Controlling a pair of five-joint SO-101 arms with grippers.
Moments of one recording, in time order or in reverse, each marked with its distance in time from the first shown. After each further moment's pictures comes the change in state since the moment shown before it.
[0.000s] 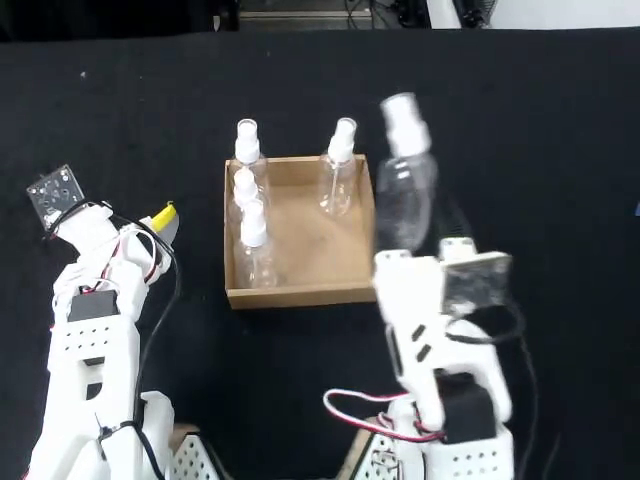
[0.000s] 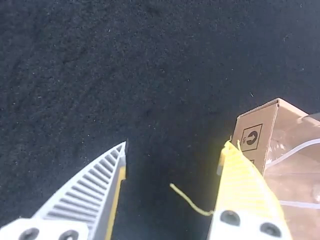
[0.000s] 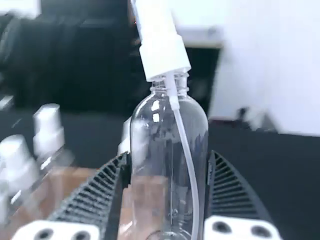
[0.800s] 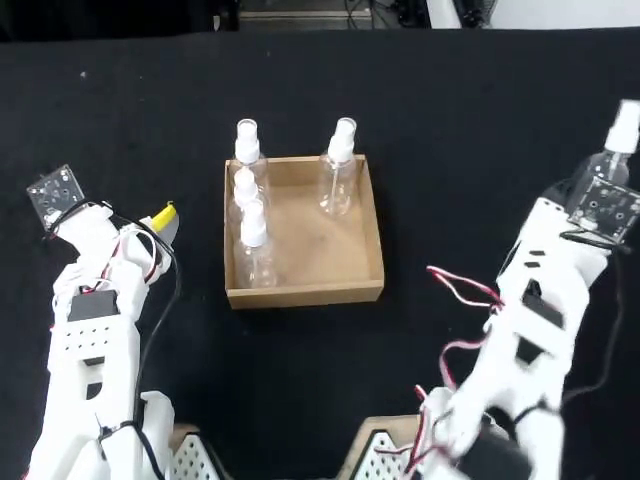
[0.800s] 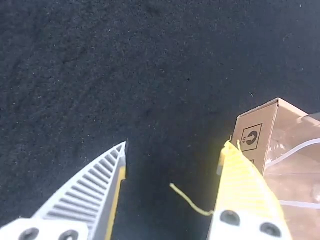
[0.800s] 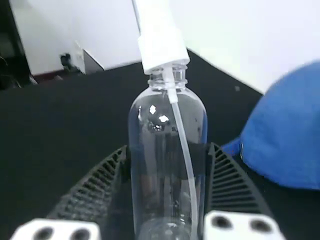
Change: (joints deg) left arm 0.0 0.0 0.0 0.0 0.0; right arm 40.4 76.6 -10.1 -55.5 5.0
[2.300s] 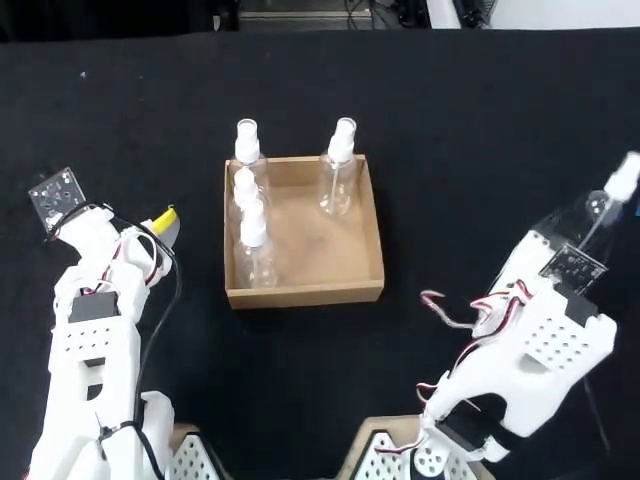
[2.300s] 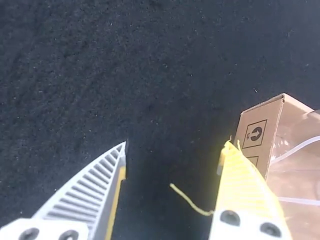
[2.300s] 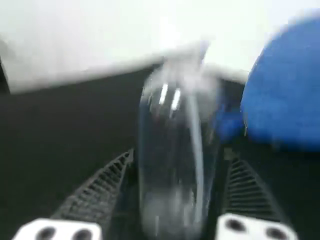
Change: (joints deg) left arm 0.0 0.0 0.9 0.0 0.0; right arm 2.4 58.9 -3.6 -62.2 -4.0
